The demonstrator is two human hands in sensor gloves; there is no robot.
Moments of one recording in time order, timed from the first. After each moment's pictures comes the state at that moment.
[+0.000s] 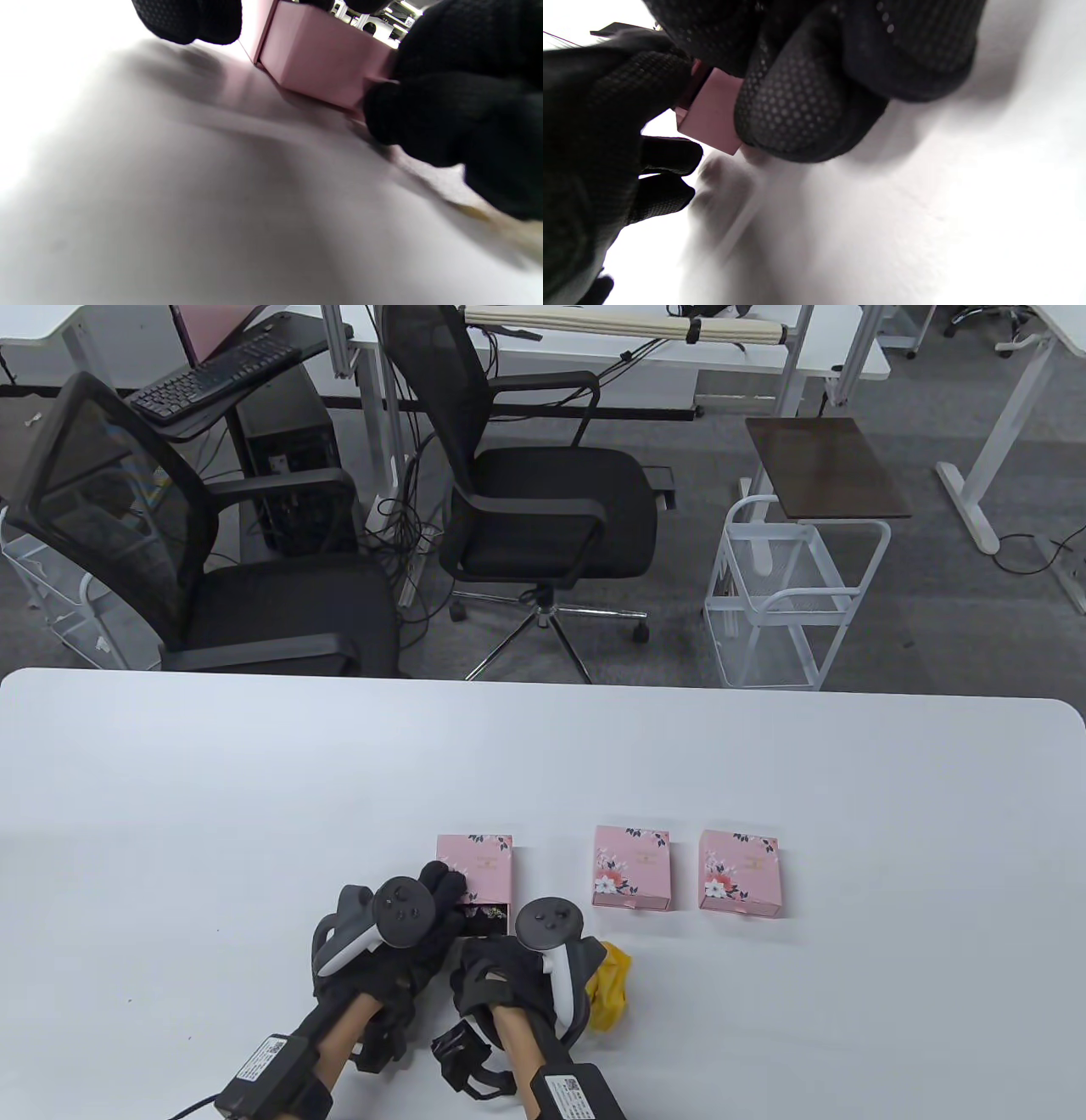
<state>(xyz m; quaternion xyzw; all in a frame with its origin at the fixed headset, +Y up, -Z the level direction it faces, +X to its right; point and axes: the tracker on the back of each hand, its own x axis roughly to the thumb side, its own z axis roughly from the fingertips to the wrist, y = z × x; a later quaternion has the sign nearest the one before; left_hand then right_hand) -0.185 -0.777 -0.355 -0.15 -0.11 0.16 0.97 -0.008 -0.784 -0.317 -0.18 0.19 0.86 0.44</state>
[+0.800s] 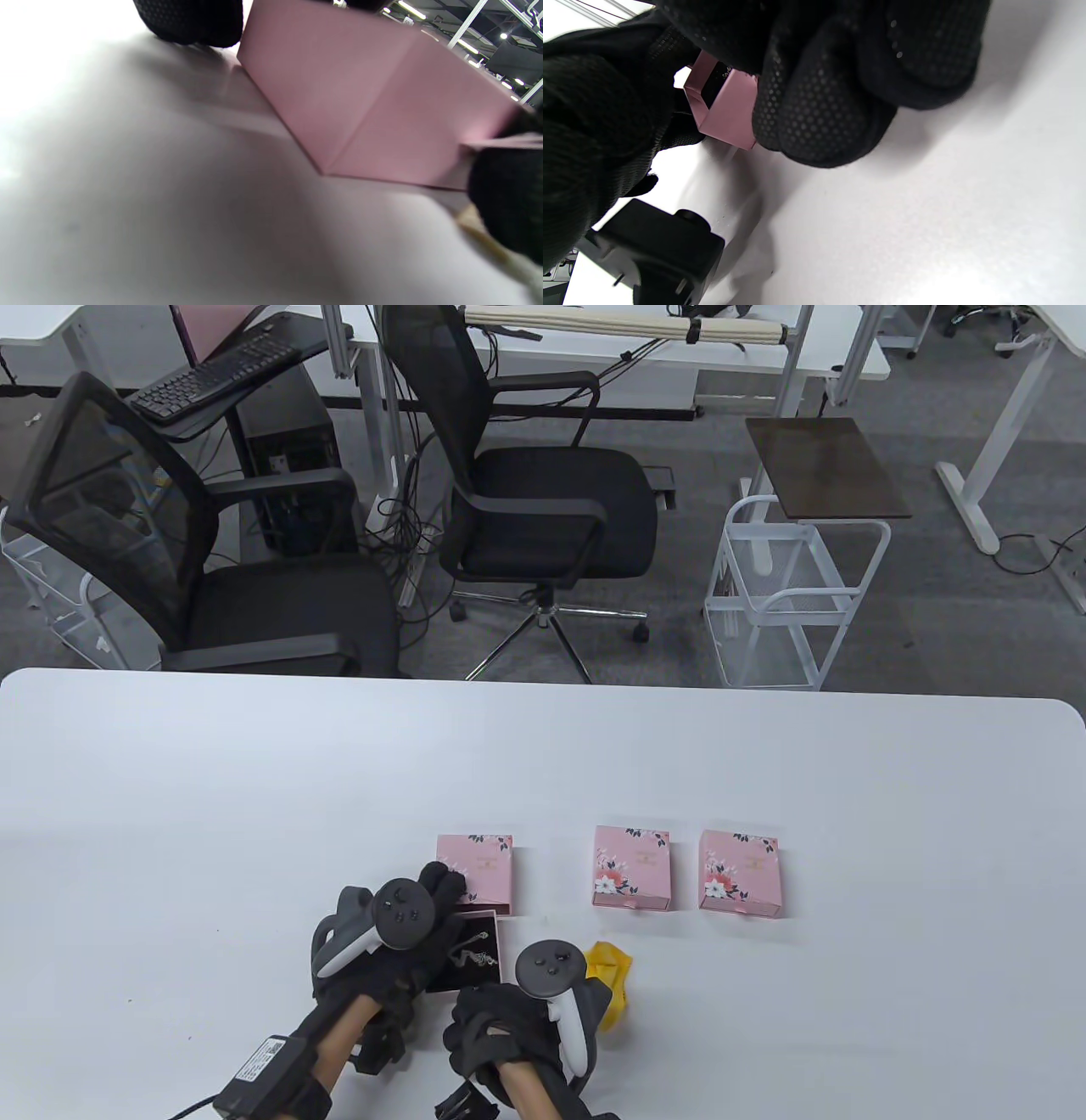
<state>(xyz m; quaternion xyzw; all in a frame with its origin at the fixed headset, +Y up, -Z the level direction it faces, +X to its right) -0.186 -0.779 -0.355 -0.15 -0.11 0.16 0.97 -0.005 -0.784 -0.278 -0.13 0.26 0.85 0.45</state>
